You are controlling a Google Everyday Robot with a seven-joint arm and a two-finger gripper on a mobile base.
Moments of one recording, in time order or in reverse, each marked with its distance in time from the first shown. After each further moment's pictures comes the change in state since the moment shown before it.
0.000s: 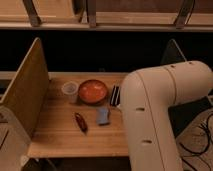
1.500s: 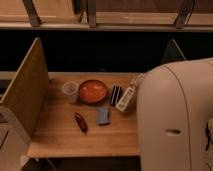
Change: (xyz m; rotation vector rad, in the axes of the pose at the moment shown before) arm -0.016 0.045 -0.115 -0.308 -0.164 -0.259
